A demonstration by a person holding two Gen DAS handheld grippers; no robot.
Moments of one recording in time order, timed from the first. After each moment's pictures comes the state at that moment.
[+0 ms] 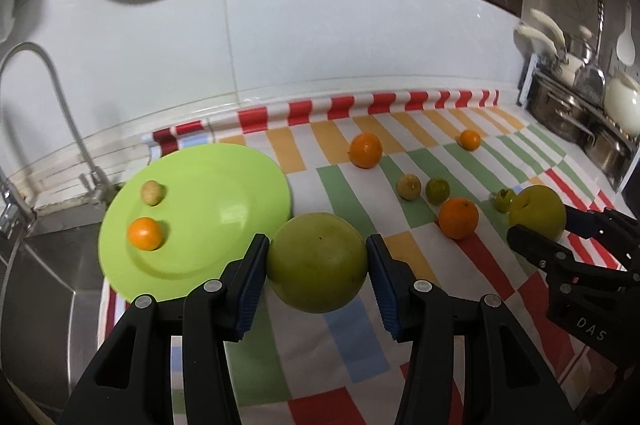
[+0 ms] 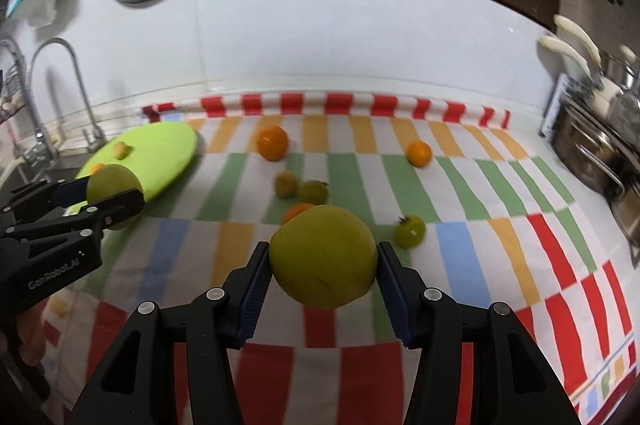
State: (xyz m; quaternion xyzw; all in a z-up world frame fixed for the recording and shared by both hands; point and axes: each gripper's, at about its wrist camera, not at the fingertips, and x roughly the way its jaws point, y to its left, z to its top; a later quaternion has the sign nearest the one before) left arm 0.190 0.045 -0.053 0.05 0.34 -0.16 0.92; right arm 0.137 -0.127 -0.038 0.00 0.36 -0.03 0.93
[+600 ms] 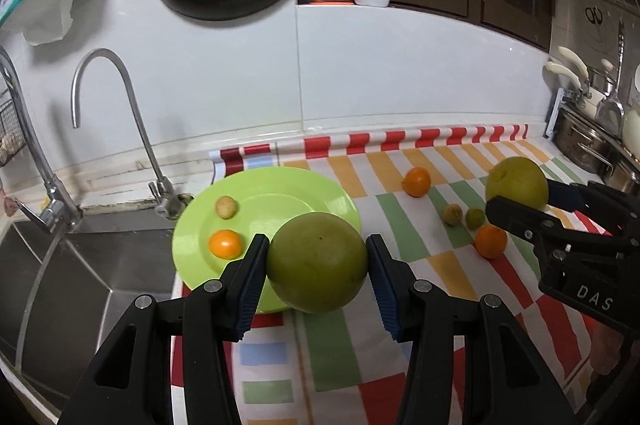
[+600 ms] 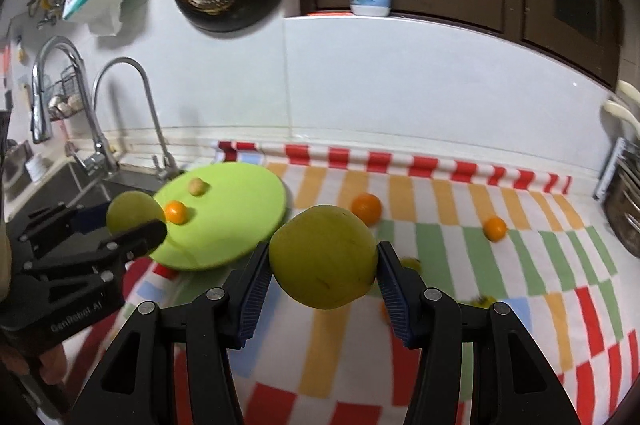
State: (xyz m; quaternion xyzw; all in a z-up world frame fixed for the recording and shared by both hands) left arm 0.176 0.097 -0.022 0.04 0.31 -0.10 0.95; right arm 0.163 -0.070 0.005 -0.01 0.31 0.08 0.95
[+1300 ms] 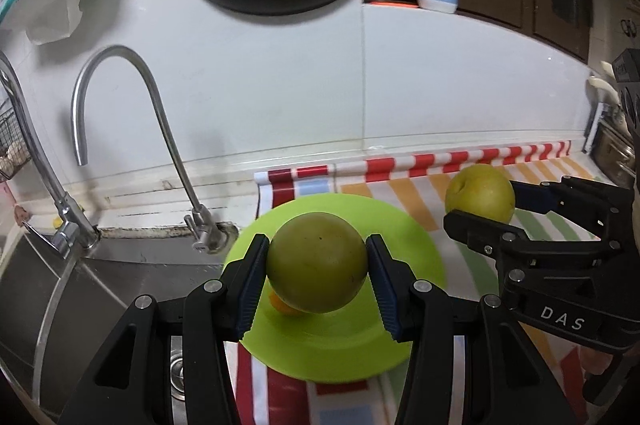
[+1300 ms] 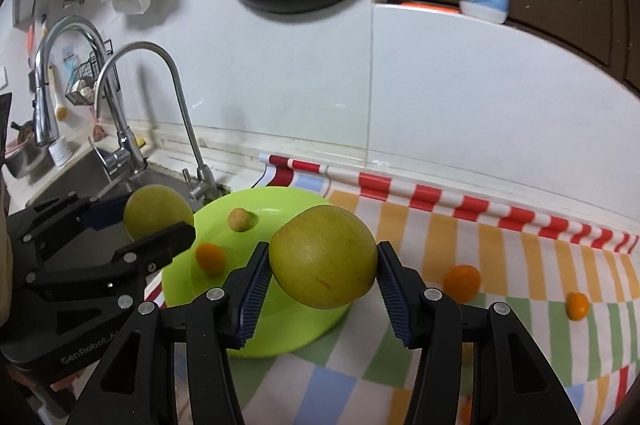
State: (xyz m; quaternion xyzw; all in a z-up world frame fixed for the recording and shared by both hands) left arm 0.248 0.144 -0.025 0.05 0.30 -0.06 0.95; right arm 0.261 0.007 -0.005 -0.04 0.33 0.17 0.93
